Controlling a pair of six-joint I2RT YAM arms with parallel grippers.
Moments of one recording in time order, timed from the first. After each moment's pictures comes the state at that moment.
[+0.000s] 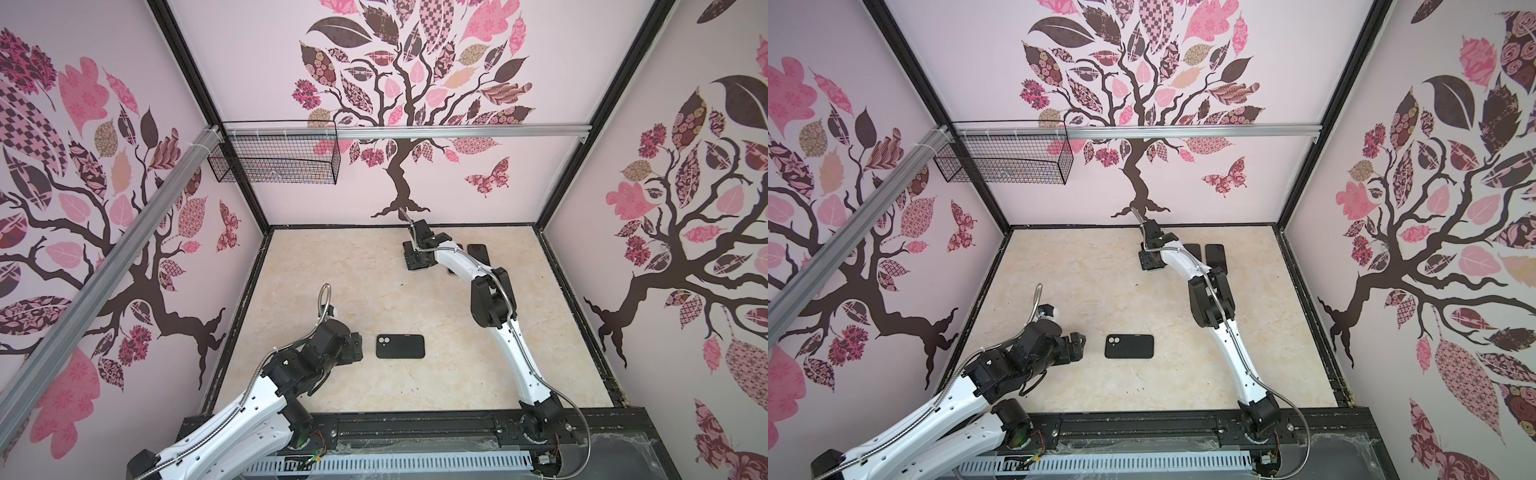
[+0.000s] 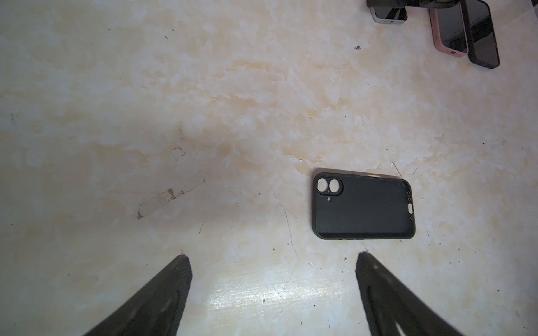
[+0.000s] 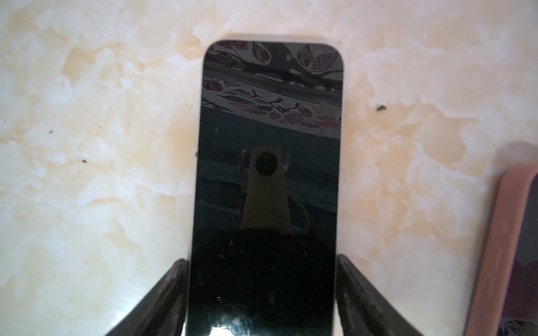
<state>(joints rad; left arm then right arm) -0.74 0.74 0.60 -0.75 -0.29 -0.73 0.46 2.62 2.34 -0.76 0.12 0.16</state>
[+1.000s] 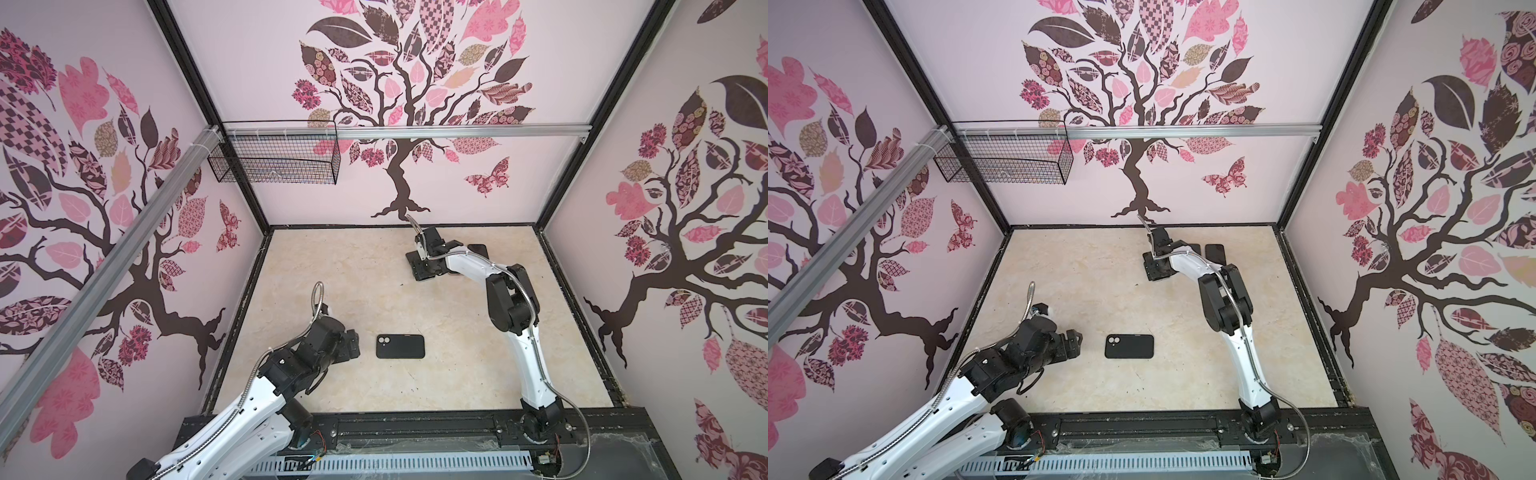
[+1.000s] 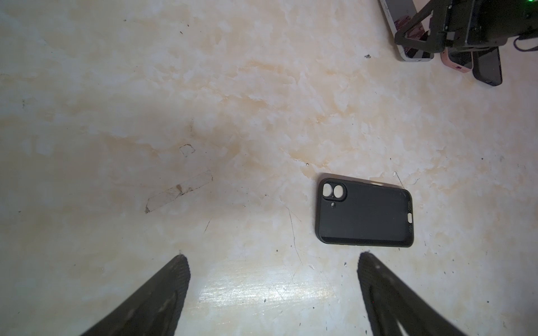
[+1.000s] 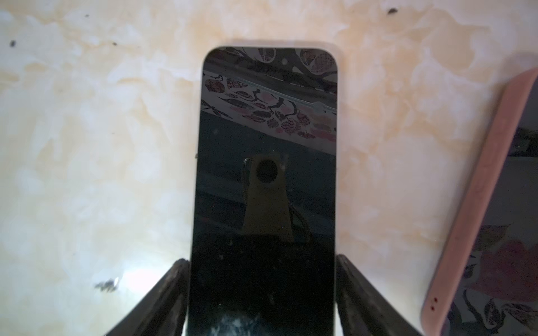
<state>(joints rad) -0.67 0.73 0.60 -0.76 -0.24 -0.74 0.46 2.31 1.87 -0.61 0.03 0.11</state>
